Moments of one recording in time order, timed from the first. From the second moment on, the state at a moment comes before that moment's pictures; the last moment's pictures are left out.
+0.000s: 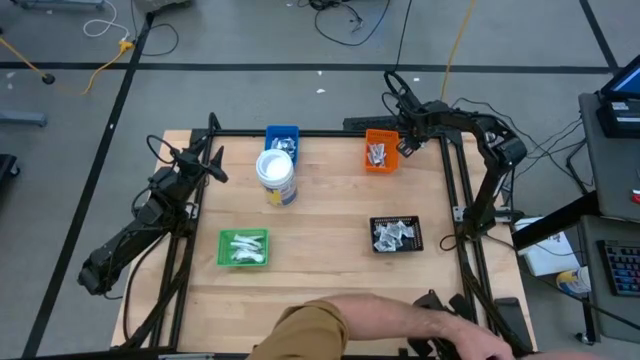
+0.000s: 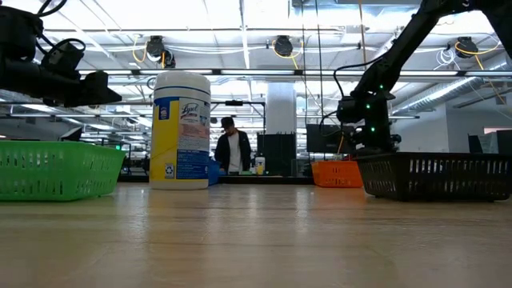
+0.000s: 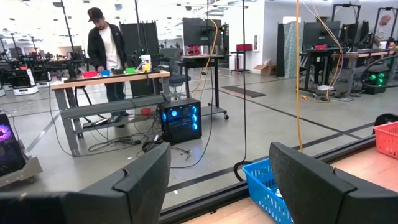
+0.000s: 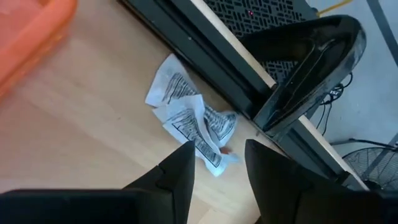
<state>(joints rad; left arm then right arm) 0.83 0.01 0.02 0.06 -0.27 0.07 -1.05 1.83 1.16 -0.71 0.29 -0.23</state>
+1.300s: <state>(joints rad) 0.83 0.01 0.02 0.06 -0.27 0.07 -1.01 1.75 1.22 -0.92 0.23 -0.09</state>
